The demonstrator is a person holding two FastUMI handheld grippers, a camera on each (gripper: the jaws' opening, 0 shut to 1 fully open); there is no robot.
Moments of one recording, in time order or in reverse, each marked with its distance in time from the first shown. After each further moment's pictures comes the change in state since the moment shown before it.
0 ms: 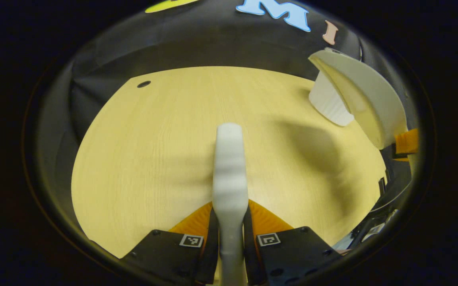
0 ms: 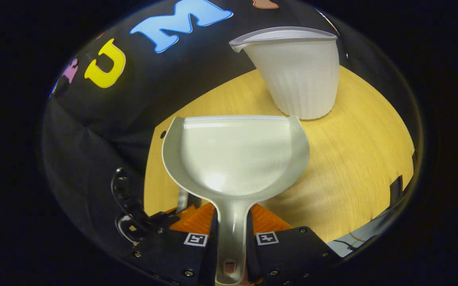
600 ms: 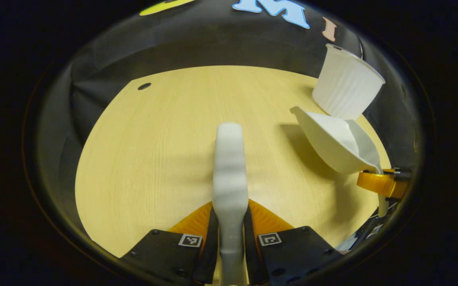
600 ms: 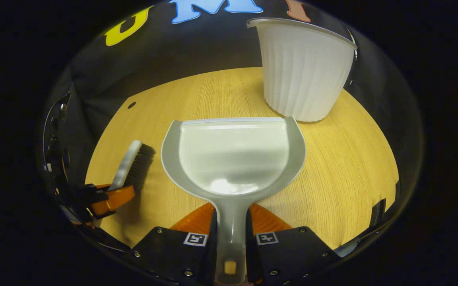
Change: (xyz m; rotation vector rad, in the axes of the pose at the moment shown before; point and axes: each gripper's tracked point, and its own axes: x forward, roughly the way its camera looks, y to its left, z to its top) left arm -0.012 -0.034 0.033 0.002 0.013 0.041; right arm 0.055 -0.056 -0.034 -0.250 -0.023 -0.225
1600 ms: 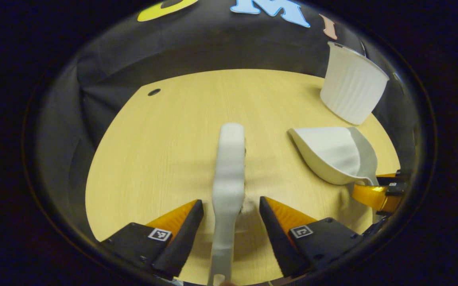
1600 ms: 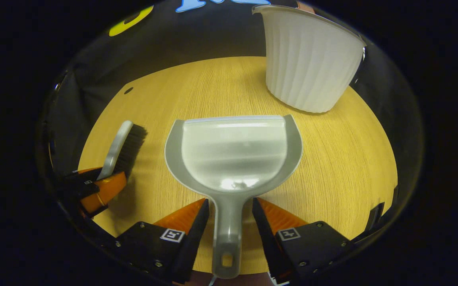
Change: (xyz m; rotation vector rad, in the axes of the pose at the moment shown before) left arm 0.045 -0.194 0.053 0.012 -0.064 0.120; right arm 0.008 -0.007 -0.010 -0.028 0.072 0.007
